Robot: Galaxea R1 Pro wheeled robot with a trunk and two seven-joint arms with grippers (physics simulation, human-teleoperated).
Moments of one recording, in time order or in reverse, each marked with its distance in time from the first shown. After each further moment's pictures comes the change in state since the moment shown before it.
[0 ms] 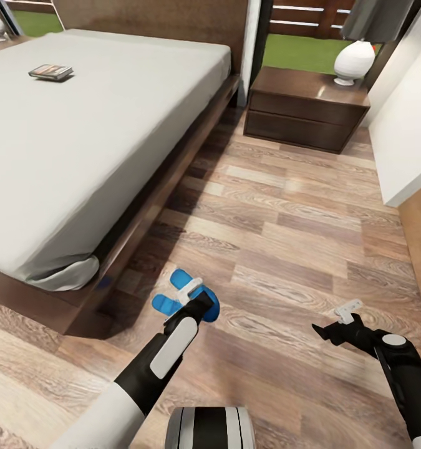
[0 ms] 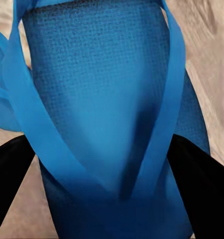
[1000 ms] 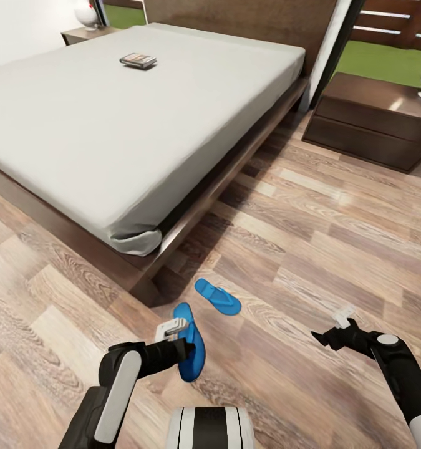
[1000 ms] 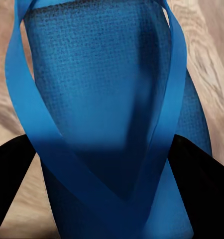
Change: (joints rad) left arm 0.361 0.012 0.445 -0.458 -0.489 0.934 -0.510; right arm -0.088 -0.053 0.053 0.260 0.001 -0.117 0.003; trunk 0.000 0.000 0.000
